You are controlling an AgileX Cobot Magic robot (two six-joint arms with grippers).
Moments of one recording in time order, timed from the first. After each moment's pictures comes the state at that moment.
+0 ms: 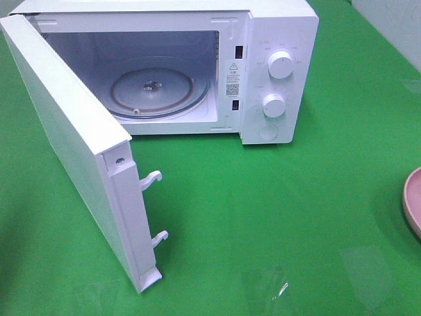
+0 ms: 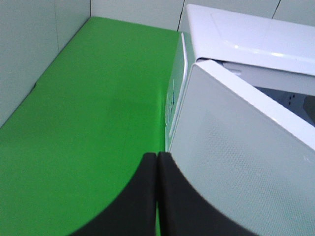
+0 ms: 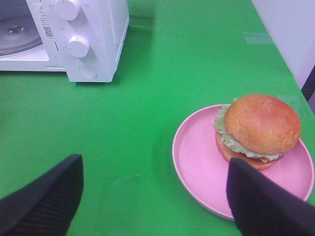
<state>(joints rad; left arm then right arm) -0.01 0.69 -0.40 -0.01 0.04 -0.14 0.09 0.00 -0.49 -0.07 0.97 0.07</state>
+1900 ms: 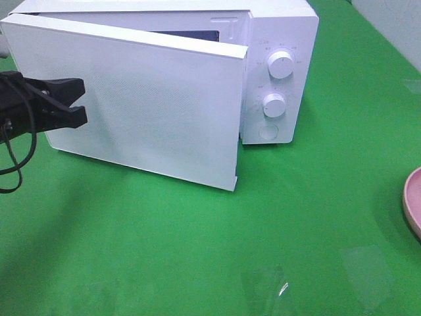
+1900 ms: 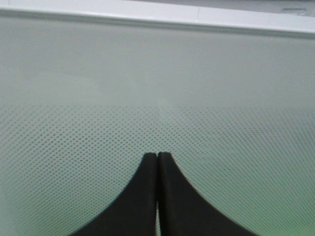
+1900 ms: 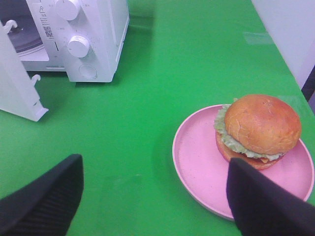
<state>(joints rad) -0.24 1.67 -0.54 0.36 -0.89 -0.27 0.09 0.00 -0.49 -0.07 0.97 0.07</state>
